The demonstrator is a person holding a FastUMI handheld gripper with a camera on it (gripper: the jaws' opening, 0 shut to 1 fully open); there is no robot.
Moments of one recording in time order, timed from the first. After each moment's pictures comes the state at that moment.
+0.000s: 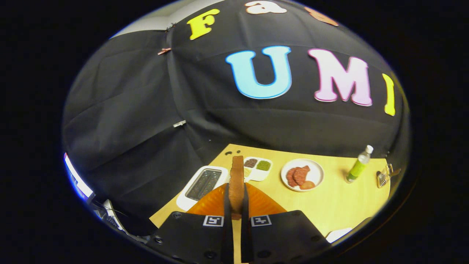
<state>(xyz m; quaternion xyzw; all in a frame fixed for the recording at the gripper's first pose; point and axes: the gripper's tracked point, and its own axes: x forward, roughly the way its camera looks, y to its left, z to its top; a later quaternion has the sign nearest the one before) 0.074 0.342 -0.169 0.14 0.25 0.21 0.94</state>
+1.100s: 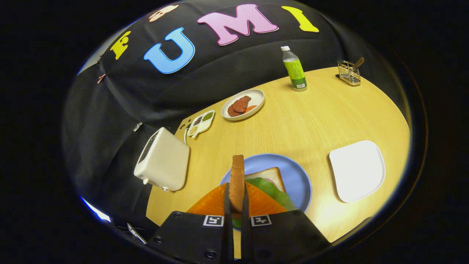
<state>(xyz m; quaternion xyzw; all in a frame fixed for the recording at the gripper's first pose) -0.030 0.245 -0.390 0.30 0.38 0.08 0.87</state>
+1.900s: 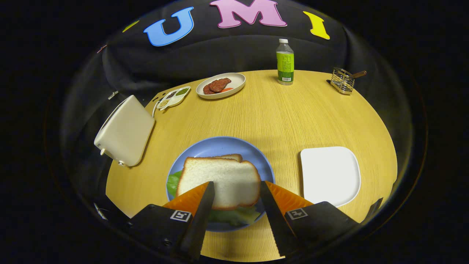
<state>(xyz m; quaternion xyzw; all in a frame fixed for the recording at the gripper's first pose) -0.043 0.207 -0.441 0.16 0.43 0.05 0.89</state>
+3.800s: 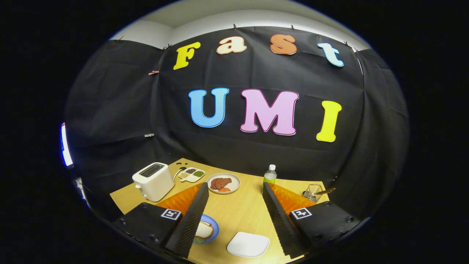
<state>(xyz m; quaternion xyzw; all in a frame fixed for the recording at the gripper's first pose) -0.020 0.047 -0.139 0.06 0.12 0.13 0.98</state>
